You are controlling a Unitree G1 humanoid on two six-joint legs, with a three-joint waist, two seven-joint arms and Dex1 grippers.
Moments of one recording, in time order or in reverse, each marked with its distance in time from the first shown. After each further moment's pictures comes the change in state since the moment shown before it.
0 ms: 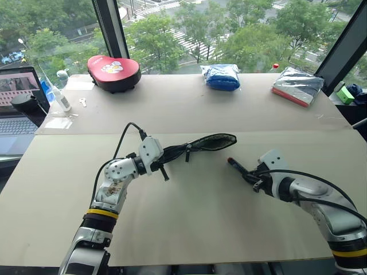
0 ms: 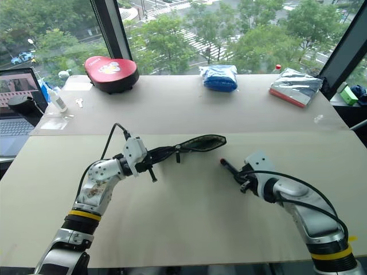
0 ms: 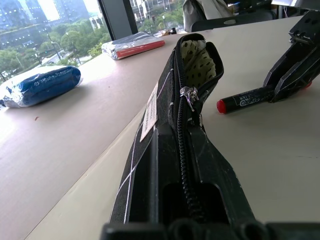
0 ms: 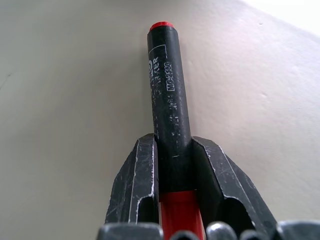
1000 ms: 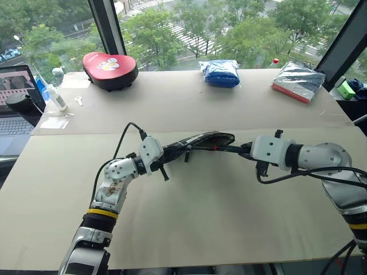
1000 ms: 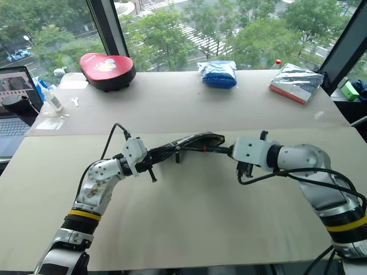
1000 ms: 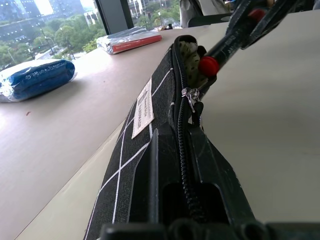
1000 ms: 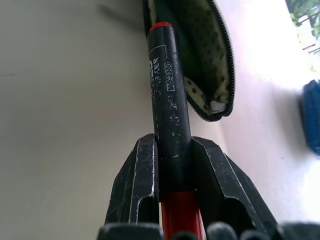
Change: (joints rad) left arm 0.000 0.001 -0.002 -0.003 0.000 0.003 -0.003; right arm -0.290 -0.206 0.179 0.111 -0.382 -0.695 0.350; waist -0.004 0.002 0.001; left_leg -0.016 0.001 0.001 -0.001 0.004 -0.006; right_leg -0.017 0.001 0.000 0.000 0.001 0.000
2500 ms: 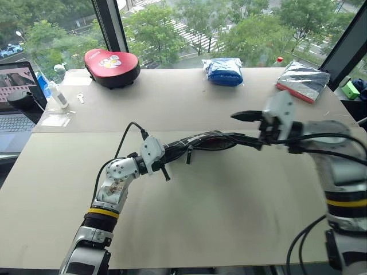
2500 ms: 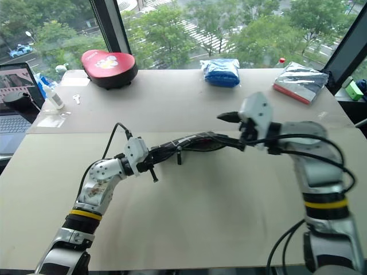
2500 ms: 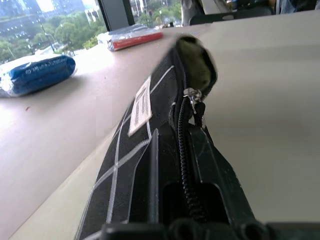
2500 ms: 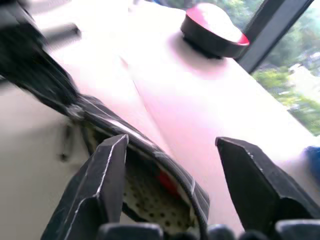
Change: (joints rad) left arm -0.001 0.000 -0.006 -0.004 0.000 0.013 0.000; right arm -0.014 0.128 -0.337 -0.084 0.588 0.468 0.219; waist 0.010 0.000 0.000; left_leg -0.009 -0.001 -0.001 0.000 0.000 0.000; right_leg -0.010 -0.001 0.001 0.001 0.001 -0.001
